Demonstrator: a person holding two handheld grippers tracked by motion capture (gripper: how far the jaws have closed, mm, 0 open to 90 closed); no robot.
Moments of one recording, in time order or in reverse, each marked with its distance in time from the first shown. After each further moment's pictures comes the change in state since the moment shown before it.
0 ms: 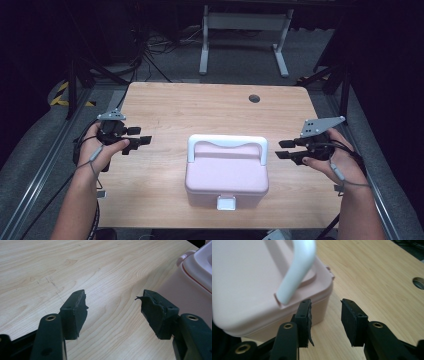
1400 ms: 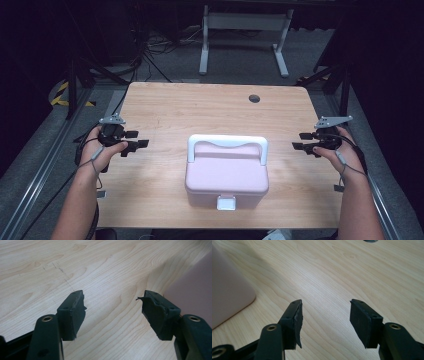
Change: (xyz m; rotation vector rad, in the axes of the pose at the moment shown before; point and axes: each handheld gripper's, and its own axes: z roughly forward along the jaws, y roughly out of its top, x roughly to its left) left arm 0.032 -0.023 0.022 0.041 0.005 -0.012; right arm -0.094 -0.086 0.030 0.029 -0.153 0.209
